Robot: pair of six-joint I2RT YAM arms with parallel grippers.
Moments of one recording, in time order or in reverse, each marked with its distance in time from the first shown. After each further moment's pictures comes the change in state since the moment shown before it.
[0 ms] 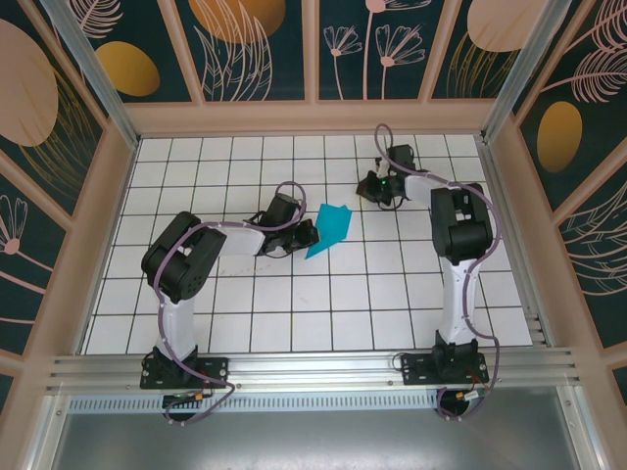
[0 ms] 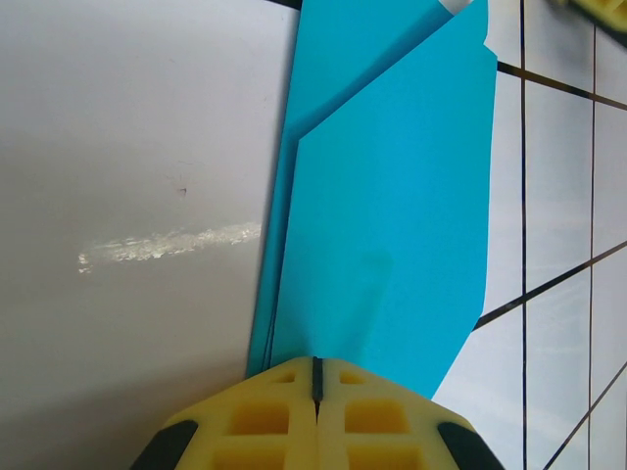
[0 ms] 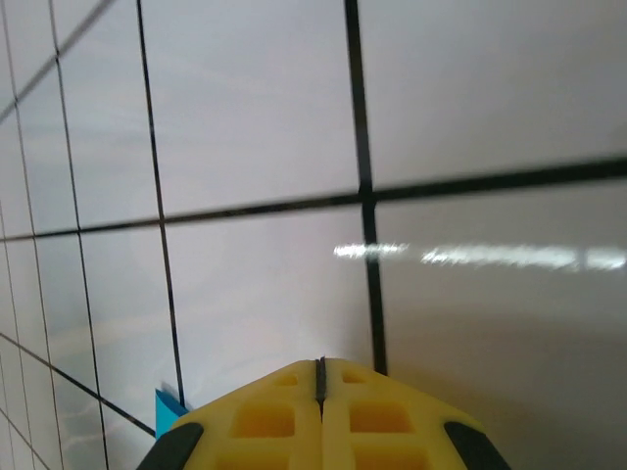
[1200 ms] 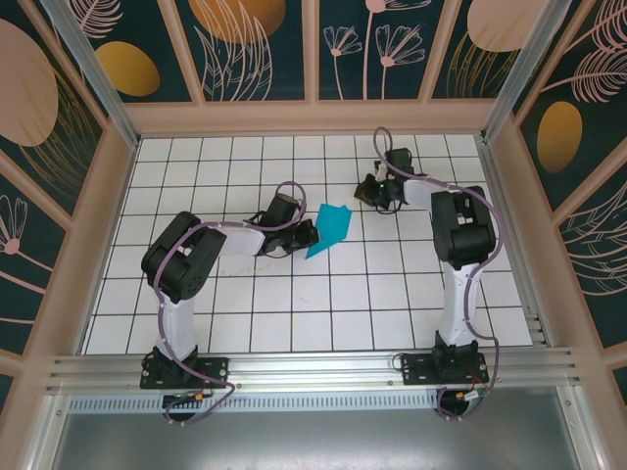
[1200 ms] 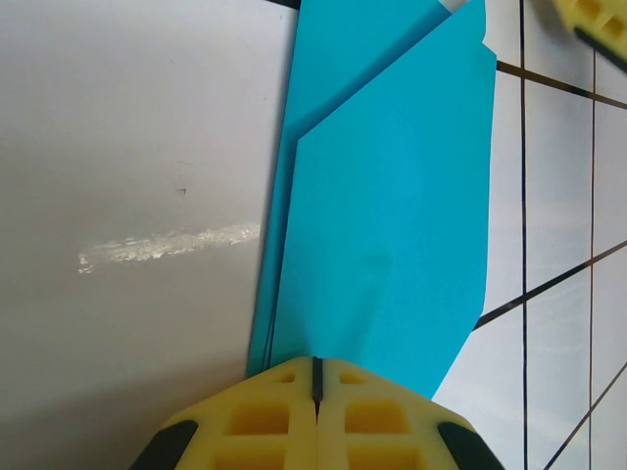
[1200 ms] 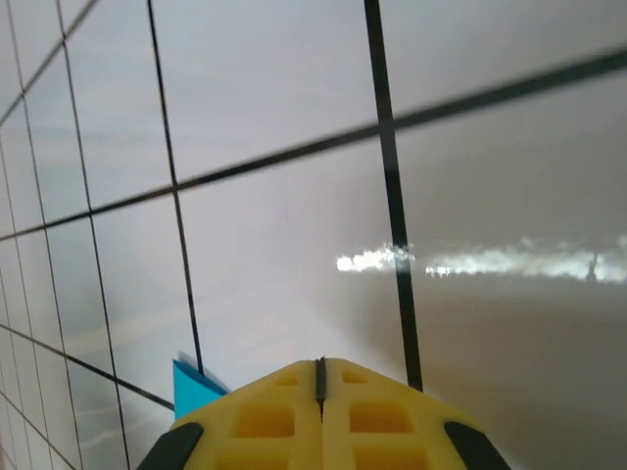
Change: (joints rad) left arm 0.000 0.000 -0.001 0.001 0.000 0.002; right arm 0.028 -0.054 -0.083 0.038 0.019 0.066
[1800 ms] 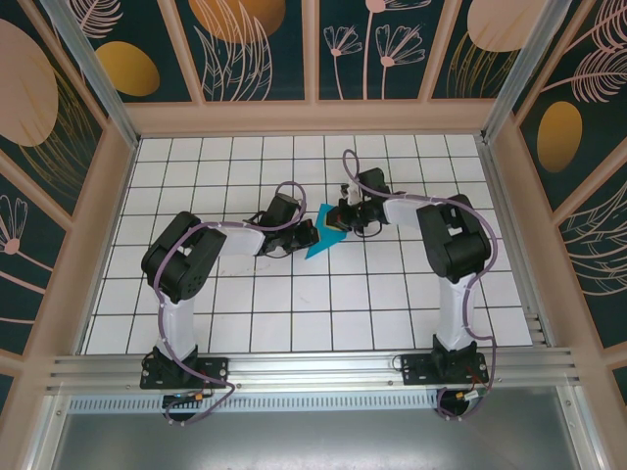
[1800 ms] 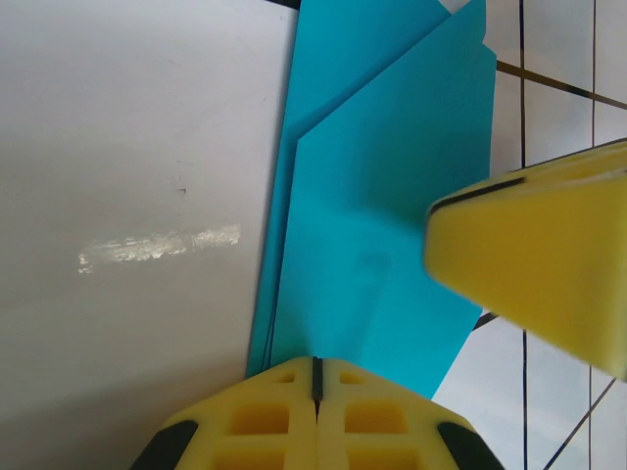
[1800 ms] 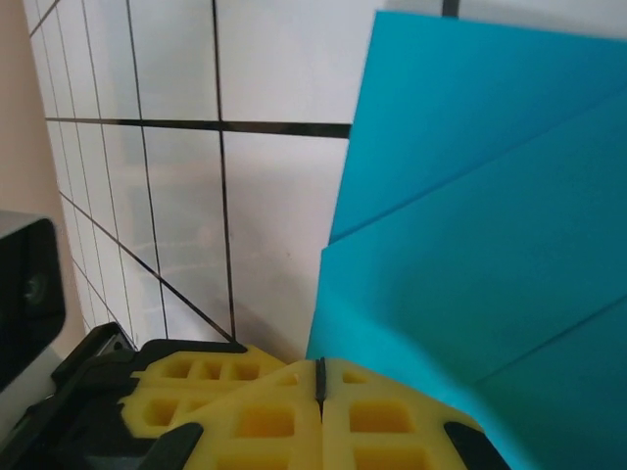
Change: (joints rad) left arm 0.000 0.000 0.000 0.001 0.000 0.000; right arm 0.178 -0.094 -0.195 0.053 -0.193 0.024
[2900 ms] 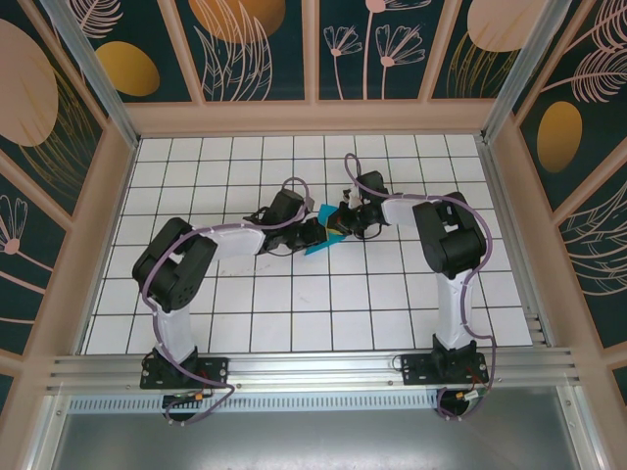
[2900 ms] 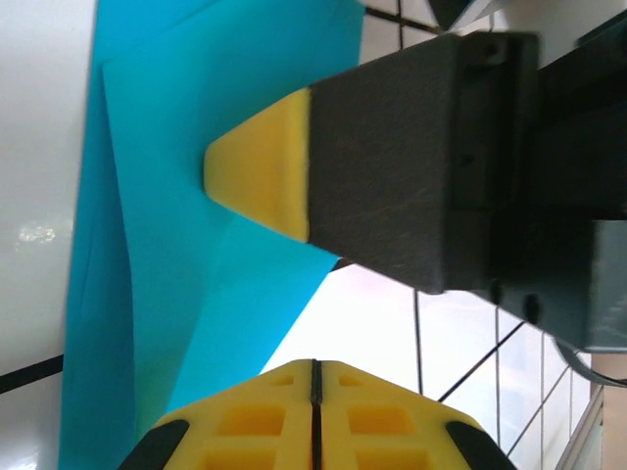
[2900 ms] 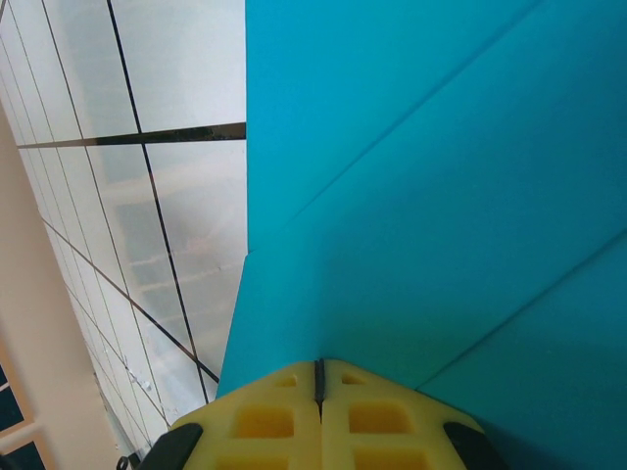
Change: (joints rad) left arm -0.038 -0.076 0.033 -0.088 0.068 -0.030; right arm -0.006 0.045 0.011 -0.024 0.023 0.071
